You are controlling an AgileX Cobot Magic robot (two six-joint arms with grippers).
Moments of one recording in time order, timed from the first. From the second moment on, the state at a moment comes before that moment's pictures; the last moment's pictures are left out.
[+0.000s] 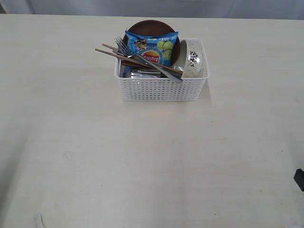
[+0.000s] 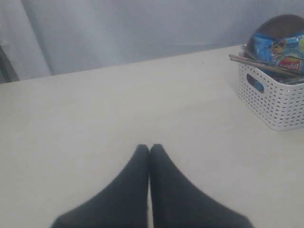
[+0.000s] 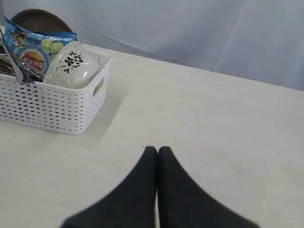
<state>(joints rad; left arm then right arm) -0.17 0.00 0.00 0.05 0.33 0.04 0.15 0.01 0.00 -0.02 0.33 -0.13</state>
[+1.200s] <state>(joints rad) -0.17 0.00 0.00 0.05 0.33 0.04 0.15 0.38 -0.48 0.01 0.07 0.25</state>
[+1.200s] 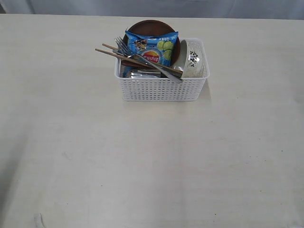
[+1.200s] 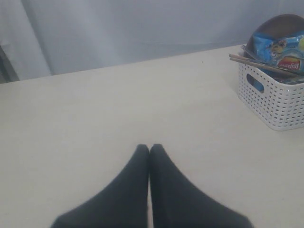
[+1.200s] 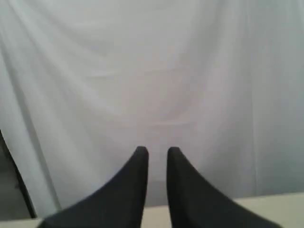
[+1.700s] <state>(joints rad) -0.17 0.00 0.00 0.05 0.33 0.04 0.28 1.08 -1.21 0.21 0.85 -0.07</state>
